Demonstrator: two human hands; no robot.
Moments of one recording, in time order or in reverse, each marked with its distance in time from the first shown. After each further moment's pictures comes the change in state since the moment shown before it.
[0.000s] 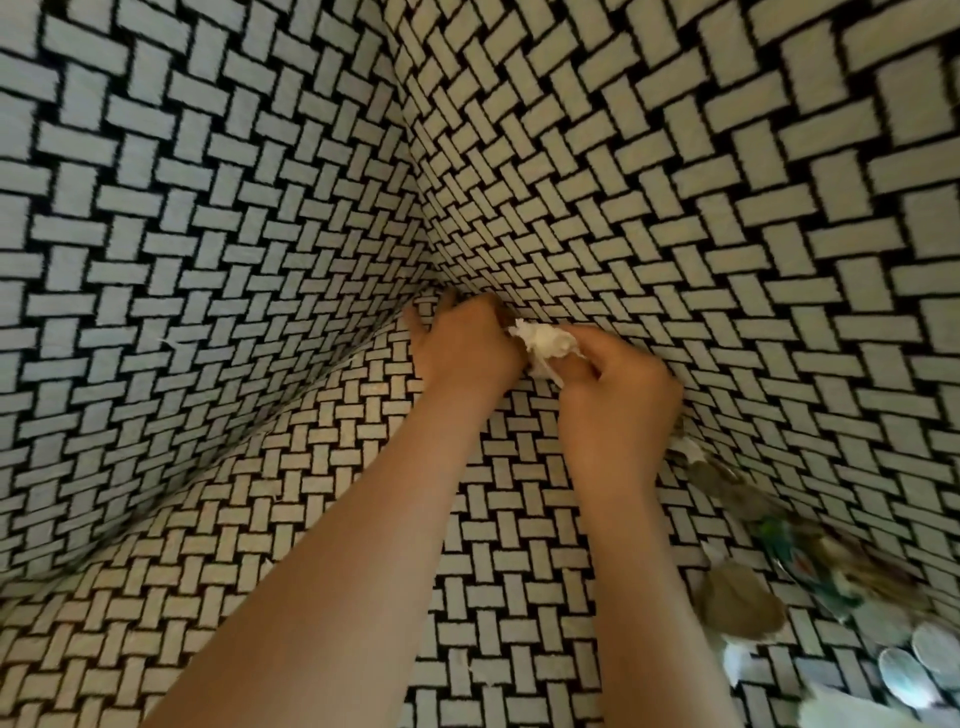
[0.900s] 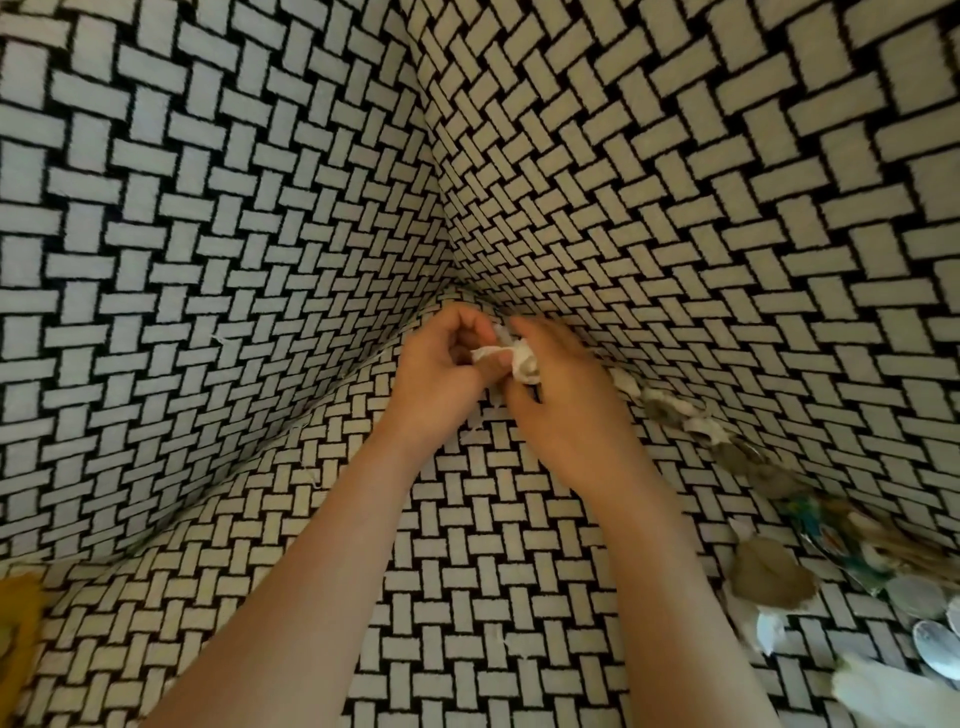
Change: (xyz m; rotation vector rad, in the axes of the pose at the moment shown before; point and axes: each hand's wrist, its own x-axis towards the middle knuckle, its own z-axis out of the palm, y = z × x) left_hand -0.043 -0.040 -0.024 -0.956 -0.040 0.132; right_hand -0.006 0.001 0.017 -0.139 -0.463 -0.274
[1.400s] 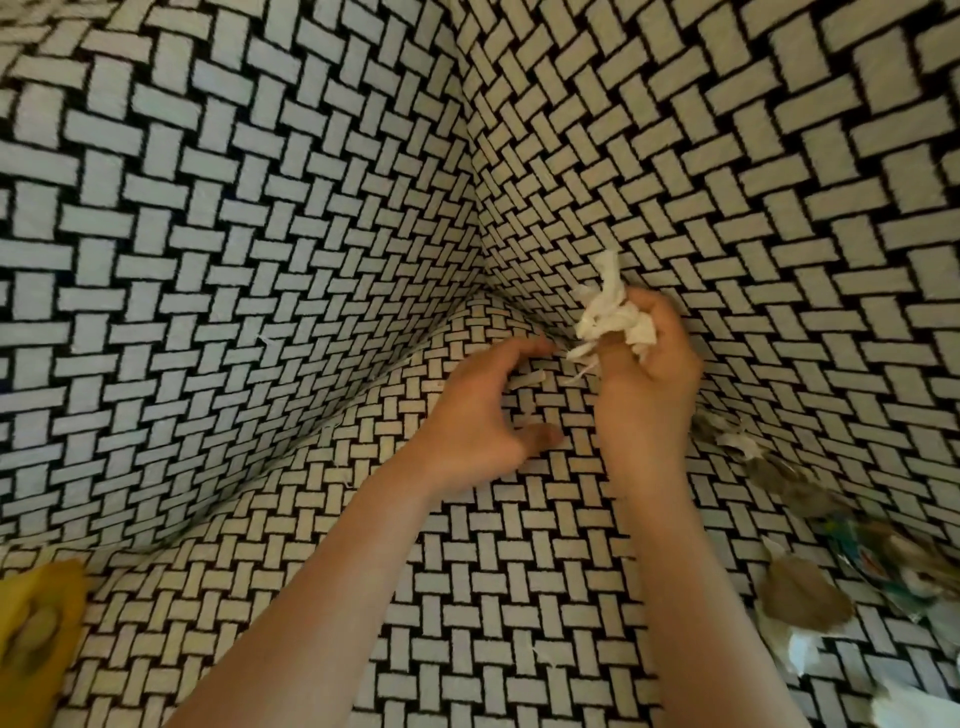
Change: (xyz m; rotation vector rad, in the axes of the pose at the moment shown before) left_hand -0.019 -0.001 -0.012 0.416 -0.255 0.043; right_hand 0.001 -0.021 -0.009 0.713 0.487 0.154
